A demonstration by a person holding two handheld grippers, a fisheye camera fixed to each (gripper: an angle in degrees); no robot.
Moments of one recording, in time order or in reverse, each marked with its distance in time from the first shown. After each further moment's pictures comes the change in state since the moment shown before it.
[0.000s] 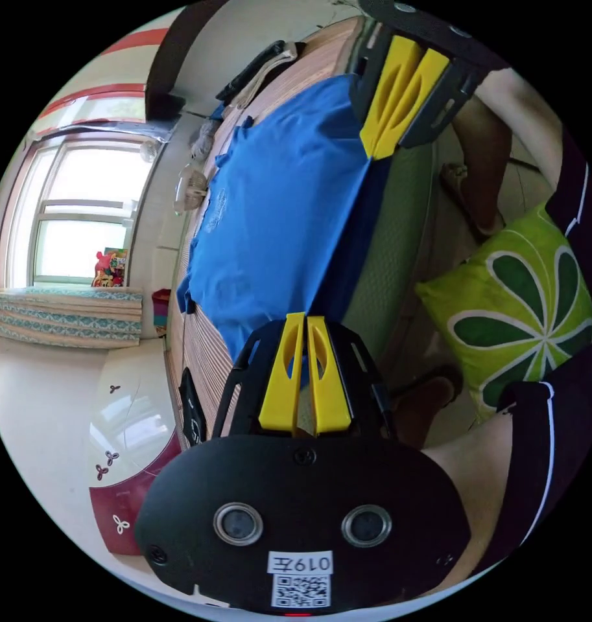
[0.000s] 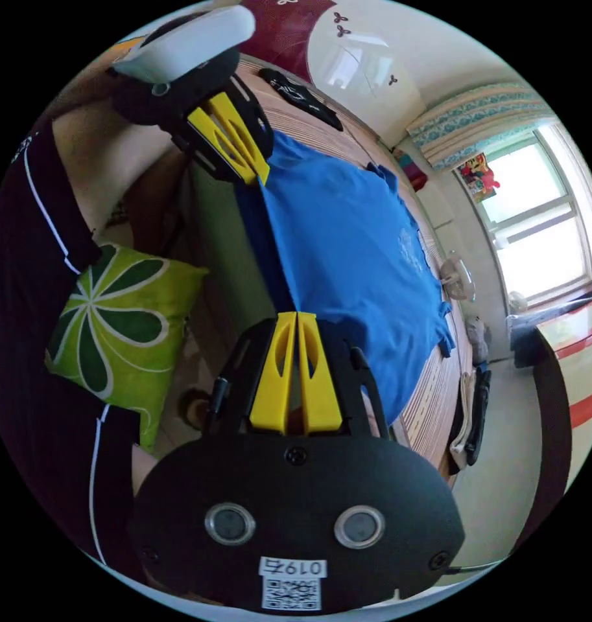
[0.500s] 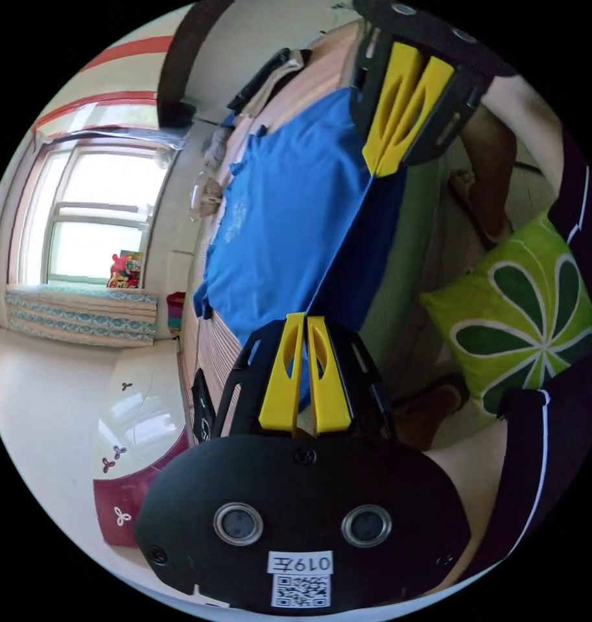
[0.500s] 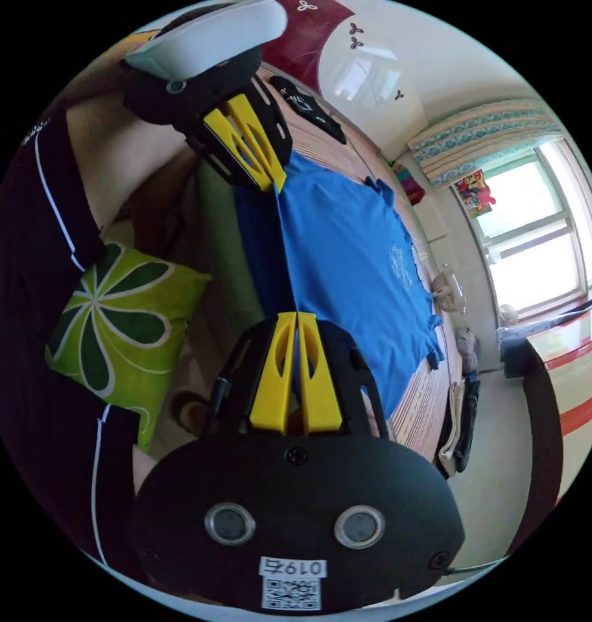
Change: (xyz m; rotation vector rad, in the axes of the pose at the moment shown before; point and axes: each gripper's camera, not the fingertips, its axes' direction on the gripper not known) left arm -0.075 -0.003 0.025 0.049 -0.063 -0.052; right arm -0.004 0.015 0.028 0.038 0.035 -0.013
